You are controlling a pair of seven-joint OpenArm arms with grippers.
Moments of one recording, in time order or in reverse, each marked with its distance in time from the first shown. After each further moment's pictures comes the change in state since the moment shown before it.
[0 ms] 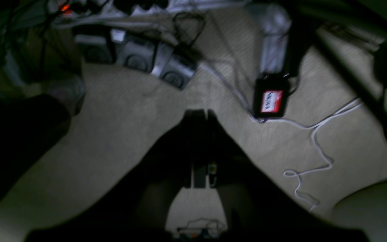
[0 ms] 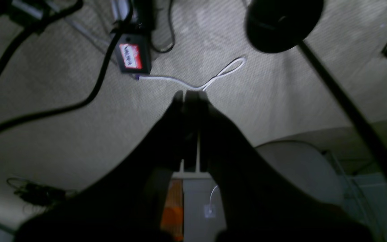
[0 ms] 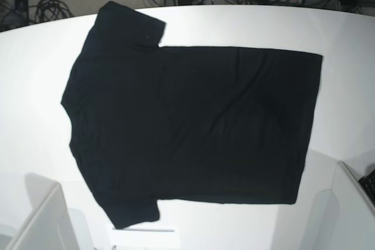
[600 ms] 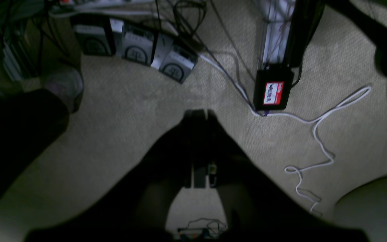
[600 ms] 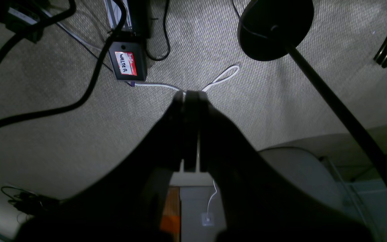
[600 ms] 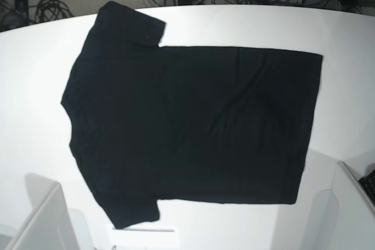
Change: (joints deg) left arm 5.3 -0.5 0.0 5.6 -0.2 0.0 -0.6; right arm -4.8 0.6 0.0 5.6 0.0 0.0 1.0
